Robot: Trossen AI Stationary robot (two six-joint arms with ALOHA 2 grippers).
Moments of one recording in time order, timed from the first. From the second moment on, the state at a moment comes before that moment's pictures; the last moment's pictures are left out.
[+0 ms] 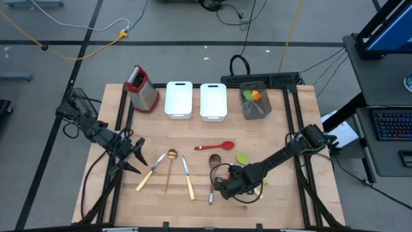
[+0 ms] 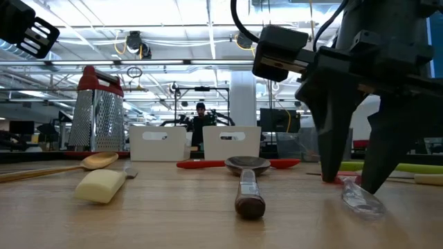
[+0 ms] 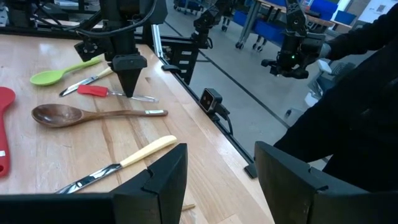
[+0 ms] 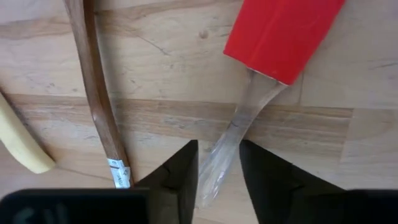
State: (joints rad) left arm -0.57 0.25 0.31 -0.29 0.09 -0.27; right arm 0.49 1.97 1.16 -0.55 0.06 2.11
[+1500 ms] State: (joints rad) left arm -0.57 0.25 0.31 -0.29 0.09 -0.26; right arm 0.41 1.59 0.87 -0.35 0.21 2.10
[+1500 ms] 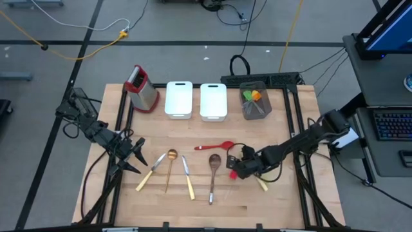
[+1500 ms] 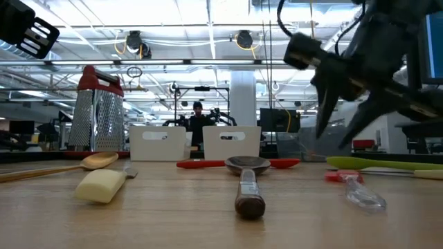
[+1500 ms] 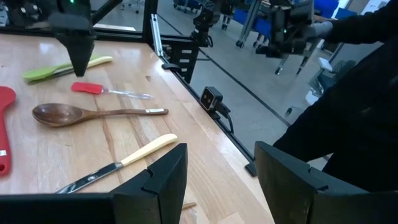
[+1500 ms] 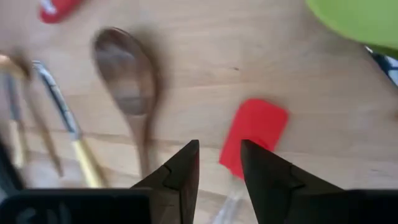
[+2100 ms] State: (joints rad) left arm -0.57 0.25 0.31 -0.30 0.08 -0.27; right arm 0.40 1.48 0.87 -0.19 0.23 1.39
